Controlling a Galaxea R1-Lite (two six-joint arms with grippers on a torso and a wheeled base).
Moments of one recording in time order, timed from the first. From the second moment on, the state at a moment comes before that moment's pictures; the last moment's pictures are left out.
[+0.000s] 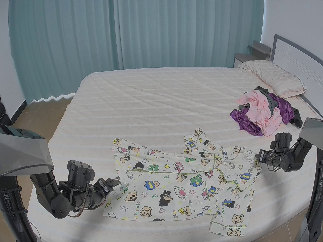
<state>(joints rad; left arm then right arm) -0.34 2.11 -0.32 -1.00 -0.02 -1.07 -0.16 2.39 -0.87 -0.85 0.09 0.23</state>
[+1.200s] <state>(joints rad) -0.47 2.11 -0.27 -0.97 0.04 -1.06 0.16 2.08 -0.07 -1.26 -0.05 0.76</state>
